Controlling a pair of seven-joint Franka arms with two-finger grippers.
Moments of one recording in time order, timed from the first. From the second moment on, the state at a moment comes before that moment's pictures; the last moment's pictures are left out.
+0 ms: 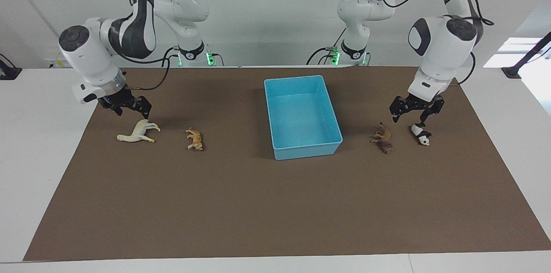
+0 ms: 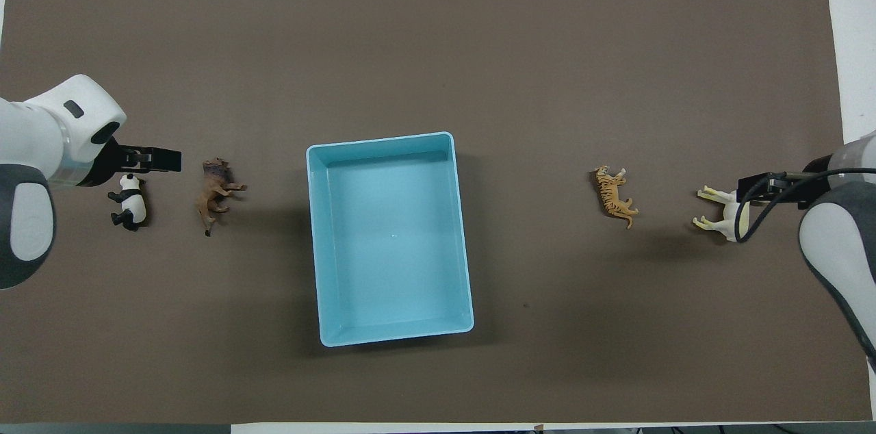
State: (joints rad) left arm -0.02 0.01 -0.02 -2.09 0.01 2.23 -0.01; right arm -0.20 0.01 0.04 -2.15 -0.03 2.11 0.00
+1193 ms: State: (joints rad) left arm -0.04 0.24 -0.04 -2.16 0.01 2.50 -0.20; right arm -0.22 0.14 0.03 -2.19 -0.09 2.28 -0.03
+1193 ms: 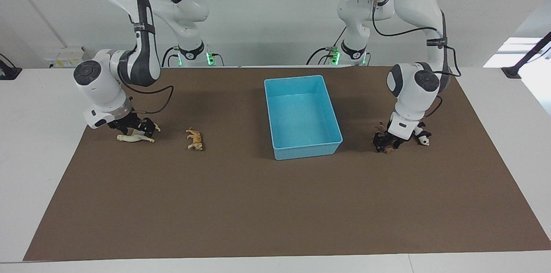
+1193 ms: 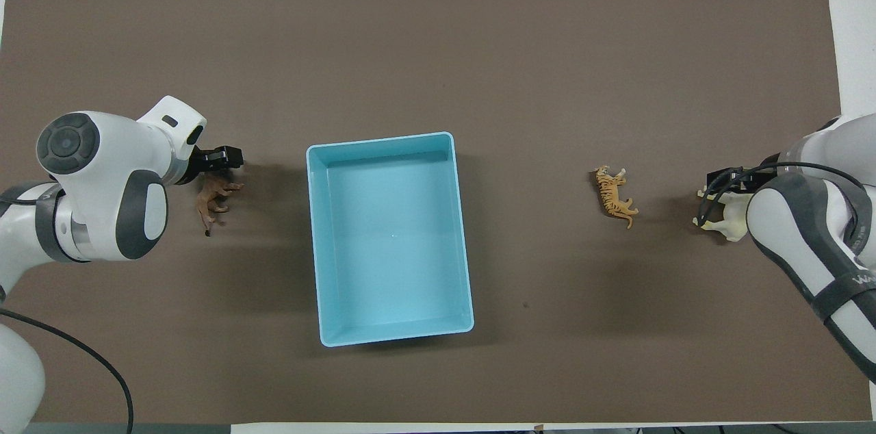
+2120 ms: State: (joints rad) left arm -0.20 0.19 -0.16 -1.77 0.01 1.98 -0.67; right arm -0.24 0.12 0.03 -2.31 -0.11 2.42 -0.03
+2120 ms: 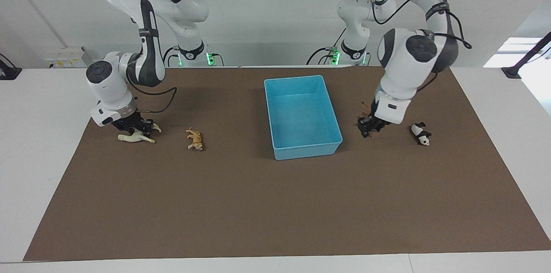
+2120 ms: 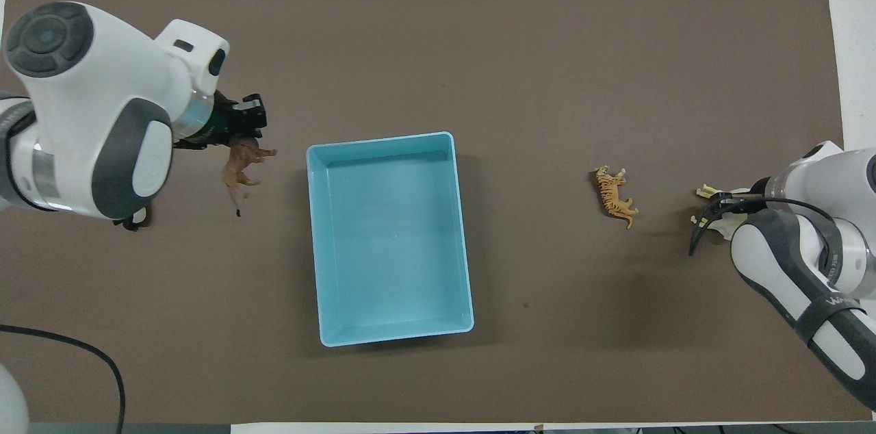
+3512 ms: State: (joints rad) left arm 0.28 0.16 -0.11 -2.04 0.01 2.40 0.18; right arm 0.53 0.24 0.07 -1.66 -0.05 1.89 0.73
